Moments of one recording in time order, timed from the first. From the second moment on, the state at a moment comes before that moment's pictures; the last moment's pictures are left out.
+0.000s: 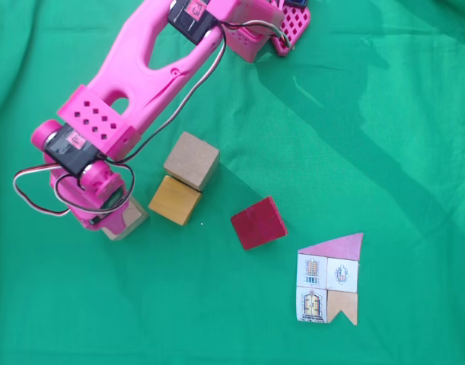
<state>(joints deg) 37.7 58.1 61.4 72.3 -77.8</state>
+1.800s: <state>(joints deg) 37.2 51.2 60.7 72.3 -77.3</state>
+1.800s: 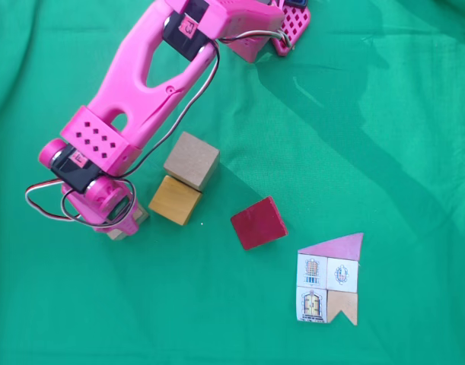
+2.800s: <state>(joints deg) 38.1 52.6 60.8 72.3 -77.7</state>
